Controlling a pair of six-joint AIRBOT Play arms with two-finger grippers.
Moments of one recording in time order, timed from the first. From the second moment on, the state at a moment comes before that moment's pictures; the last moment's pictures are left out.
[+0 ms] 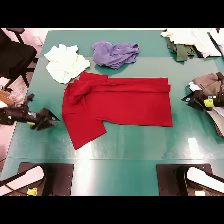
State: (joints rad) left arm 0.48 -1.17 0.66 0.88 -1.30 -1.21; right arm -0.52 -1.19 0.93 -0.88 1.24 1.24
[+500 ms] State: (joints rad) left arm 0.25 -1.10 0.45 0.74 -1.12 -1.18; right arm -0.53 -1.11 0.89 -0.88 1.24 1.23
